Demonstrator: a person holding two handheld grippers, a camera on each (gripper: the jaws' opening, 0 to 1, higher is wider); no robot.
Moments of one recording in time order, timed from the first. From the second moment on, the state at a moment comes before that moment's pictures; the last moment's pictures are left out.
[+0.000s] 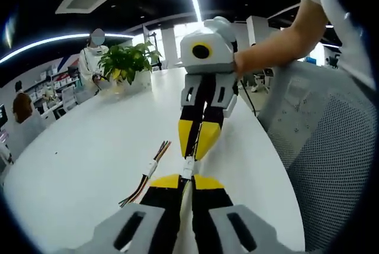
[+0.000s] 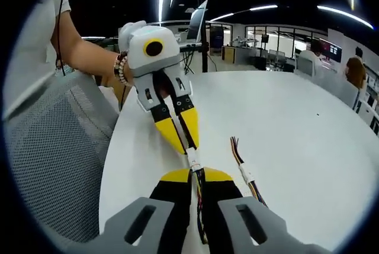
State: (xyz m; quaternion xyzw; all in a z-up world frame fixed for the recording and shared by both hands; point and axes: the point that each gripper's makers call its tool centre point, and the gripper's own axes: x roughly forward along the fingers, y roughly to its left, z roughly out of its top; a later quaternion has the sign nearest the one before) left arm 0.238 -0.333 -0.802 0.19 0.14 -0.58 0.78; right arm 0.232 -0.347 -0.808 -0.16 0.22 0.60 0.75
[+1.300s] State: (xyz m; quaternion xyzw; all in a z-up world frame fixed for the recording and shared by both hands) left arm 0.239 -0.337 -0.810 0.21 0.15 -0.59 0.77; right arm 0.232 -0.343 -0.803 -0.13 0.20 0.62 0.75
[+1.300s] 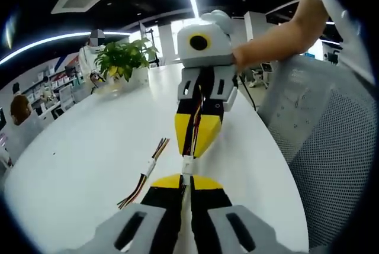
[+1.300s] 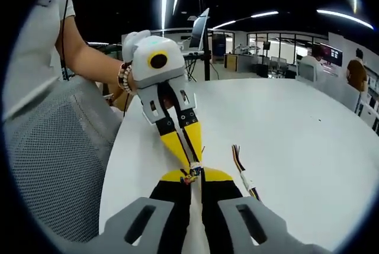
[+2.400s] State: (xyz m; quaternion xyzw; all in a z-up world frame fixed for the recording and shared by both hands) left arm 0.271 -0.358 -0.837 0.25 0.18 -0.61 0.73; right arm 0.264 -0.366 -0.839 -0.11 0.22 0.57 0.78
